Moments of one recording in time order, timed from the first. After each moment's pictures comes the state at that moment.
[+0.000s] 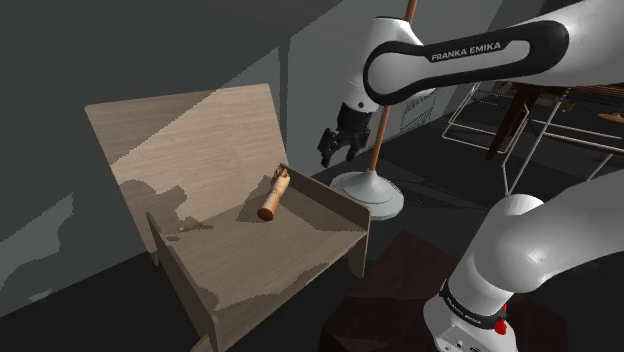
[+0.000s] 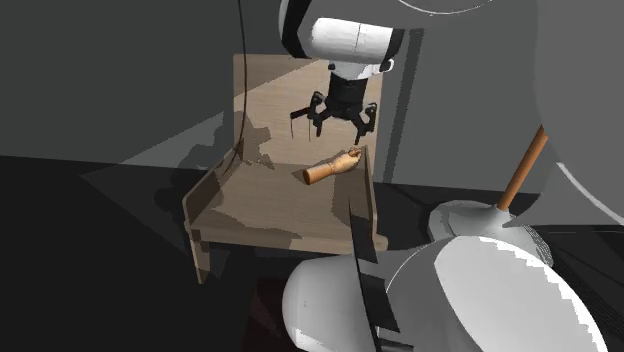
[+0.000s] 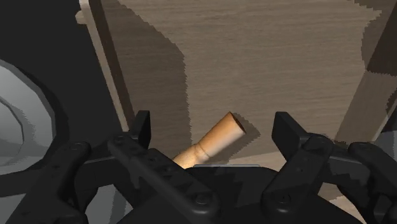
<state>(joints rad) -0.03 -0.59 0.08 -2.50 0.15 2.07 0.19</state>
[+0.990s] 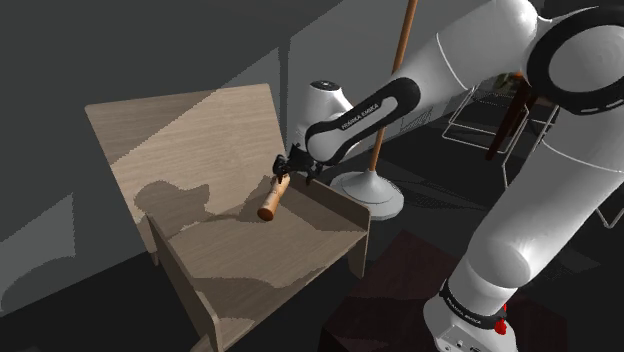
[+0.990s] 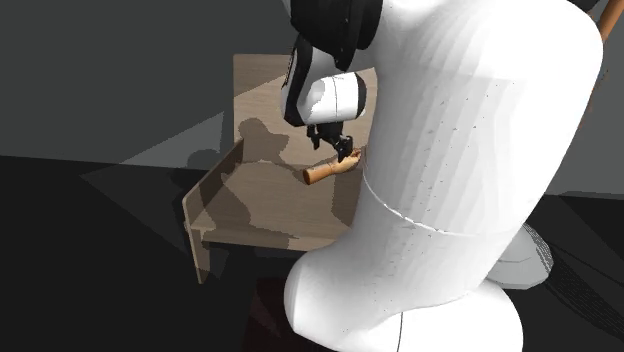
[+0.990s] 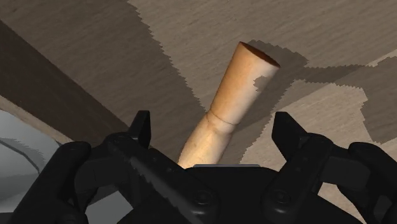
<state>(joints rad) -0.16 -0.04 0.28 -2.38 -0.05 2.62 0.79</state>
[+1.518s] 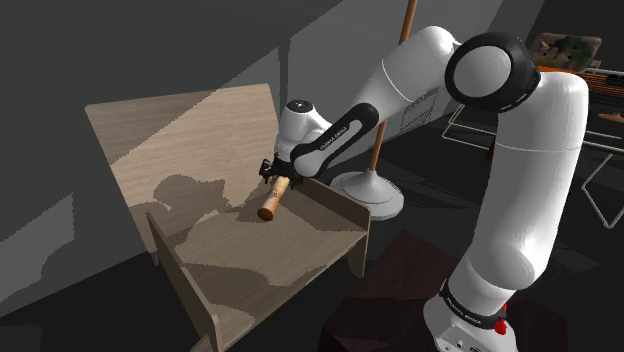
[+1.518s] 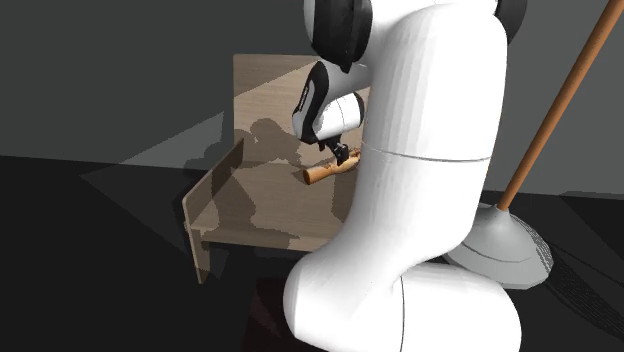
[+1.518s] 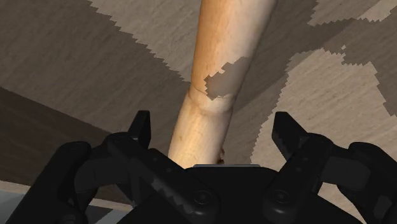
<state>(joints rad) -0.11 0.28 0.19 -2.15 -0.36 2.72 1.24</state>
